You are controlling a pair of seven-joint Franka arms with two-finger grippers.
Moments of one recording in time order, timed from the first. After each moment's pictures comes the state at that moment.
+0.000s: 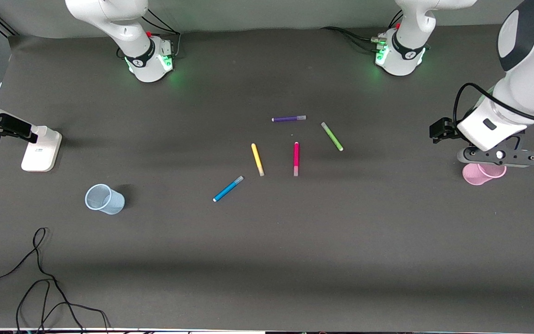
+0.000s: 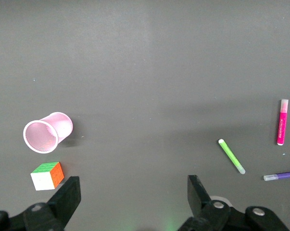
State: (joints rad) left arm -0.09 0.06 -0.09 -1.64 0.05 1.58 -0.07; right arm 0.02 0.02 -0.13 -1.58 0.02 1.55 -0.07
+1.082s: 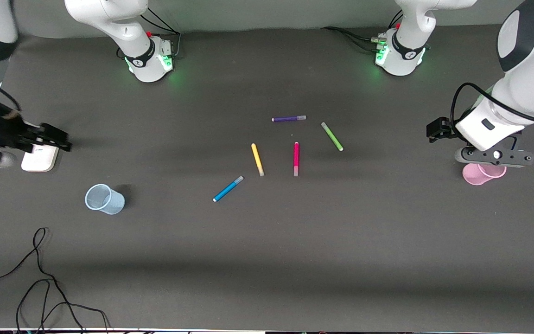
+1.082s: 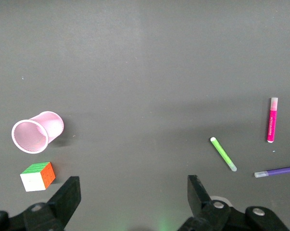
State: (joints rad) left arm -0.10 0.06 -0.08 -1.65 0.02 1.58 -0.07; right arm 0.18 0.07 -0.12 -1.58 0.02 1.61 0.11
